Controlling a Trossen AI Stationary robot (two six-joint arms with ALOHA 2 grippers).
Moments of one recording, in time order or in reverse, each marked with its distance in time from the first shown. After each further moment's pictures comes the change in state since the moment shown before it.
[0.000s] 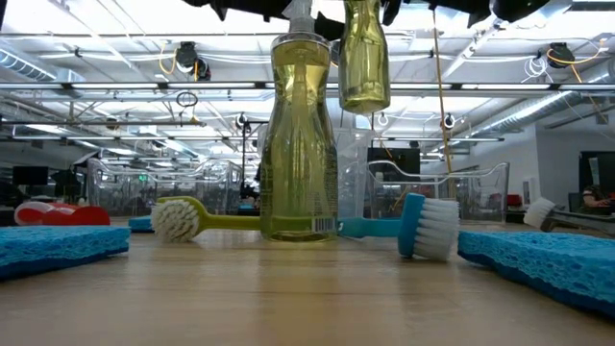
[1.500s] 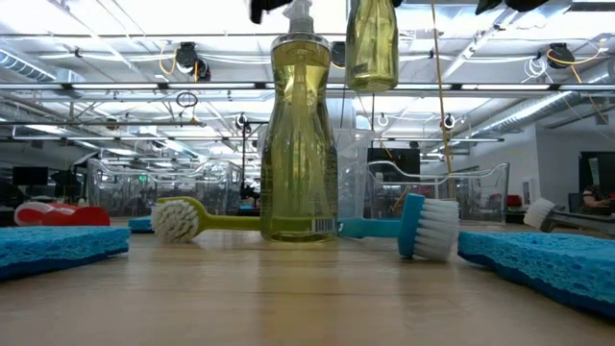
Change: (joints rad) left arm -0.025 -0.262 -0.114 -0.080 -0.105 -0.022; right arm 0.040 -0.063 0.002 0.008 0.000 -0.005
